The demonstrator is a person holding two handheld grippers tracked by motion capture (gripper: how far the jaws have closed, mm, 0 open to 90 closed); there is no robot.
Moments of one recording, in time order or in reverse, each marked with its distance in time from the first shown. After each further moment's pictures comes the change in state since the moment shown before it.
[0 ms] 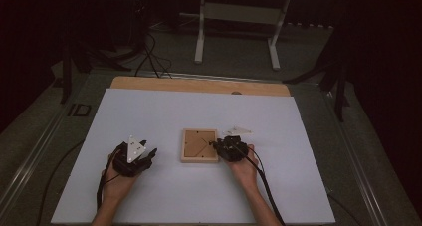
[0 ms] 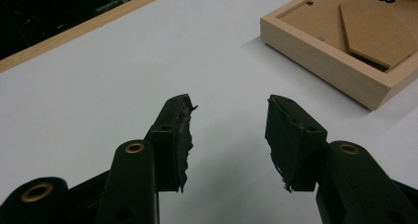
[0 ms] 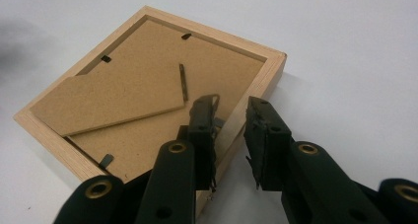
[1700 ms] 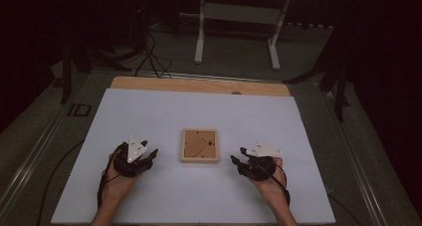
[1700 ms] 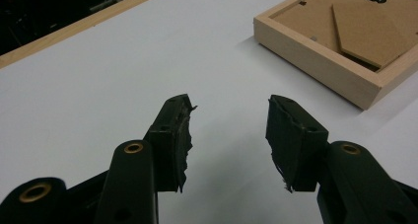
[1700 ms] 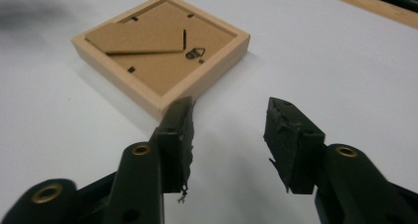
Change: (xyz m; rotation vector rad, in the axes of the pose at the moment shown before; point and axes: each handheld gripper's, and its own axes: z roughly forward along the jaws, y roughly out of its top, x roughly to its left) left arm -0.001 0.000 0.001 0.004 -0.021 0.000; right arm -0.013 -0.033 -0.086 -0.065 -0.011 -0.178
